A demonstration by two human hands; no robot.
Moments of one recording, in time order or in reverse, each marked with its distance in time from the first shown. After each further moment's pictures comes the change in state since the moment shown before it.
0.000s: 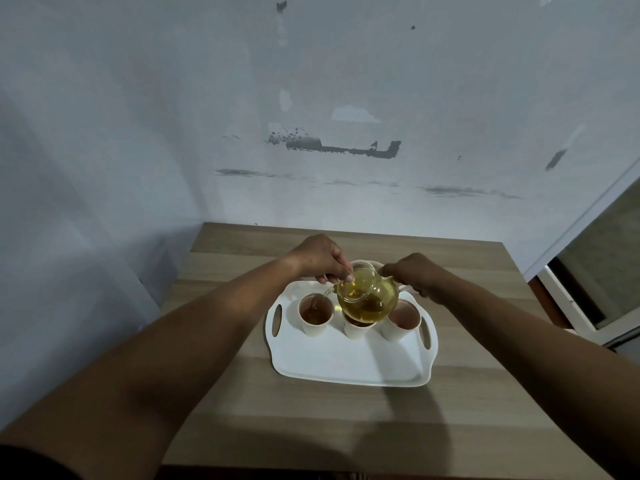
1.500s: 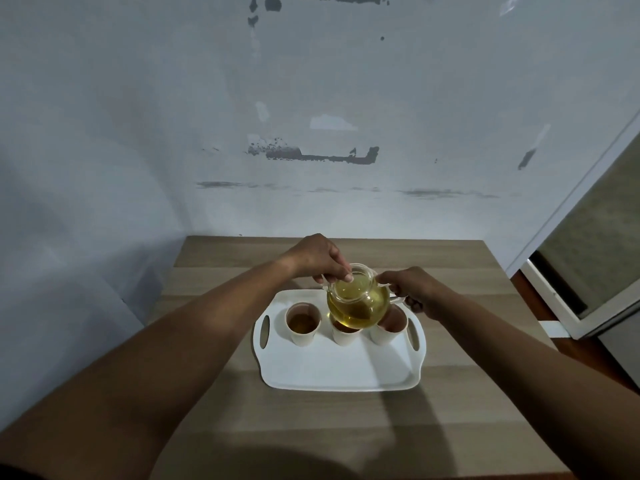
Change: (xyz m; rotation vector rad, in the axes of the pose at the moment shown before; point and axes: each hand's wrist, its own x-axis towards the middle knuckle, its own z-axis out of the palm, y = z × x) left_hand 0.016 0.024 0.004 0.055 -0.038 0.062; right_hand -0.015 0.025 -0.009 0.261 0.000 0.066
